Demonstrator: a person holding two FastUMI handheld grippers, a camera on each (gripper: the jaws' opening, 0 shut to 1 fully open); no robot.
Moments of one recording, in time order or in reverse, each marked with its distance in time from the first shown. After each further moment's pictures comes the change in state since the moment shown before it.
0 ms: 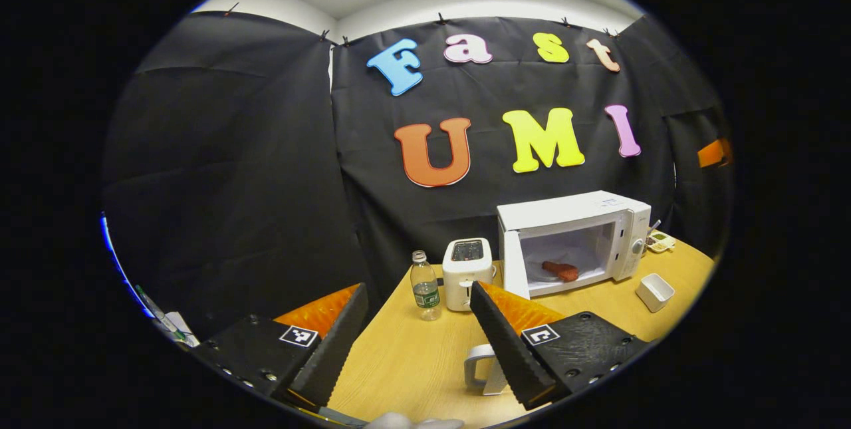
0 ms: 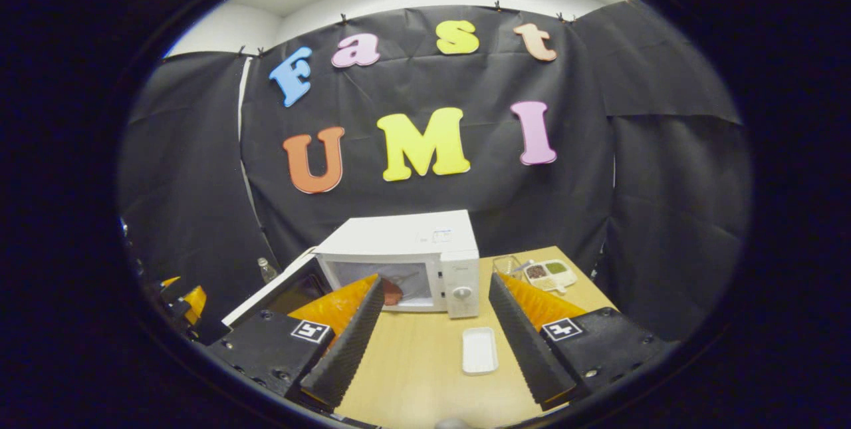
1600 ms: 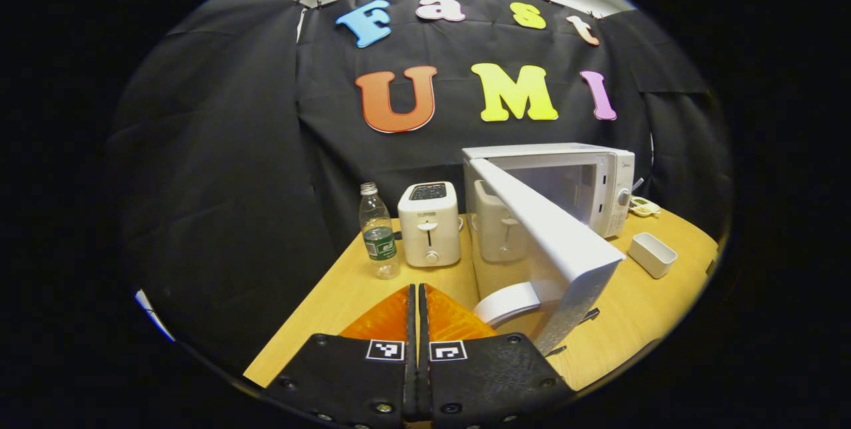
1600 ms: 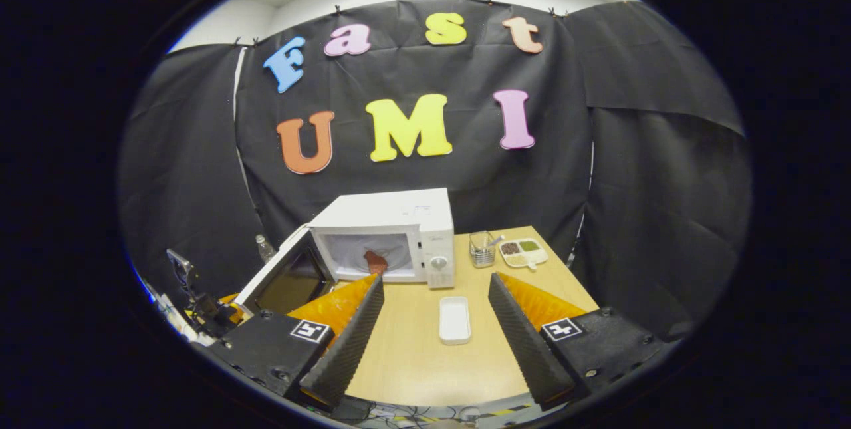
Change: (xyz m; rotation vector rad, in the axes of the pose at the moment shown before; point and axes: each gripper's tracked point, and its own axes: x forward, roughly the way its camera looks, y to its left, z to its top) left arm 0.034 -0.071 -0.097 -0.003 0.120 -0.171; right arm -0.059 -0.032 -0.022 0.004 0.104 -0.032
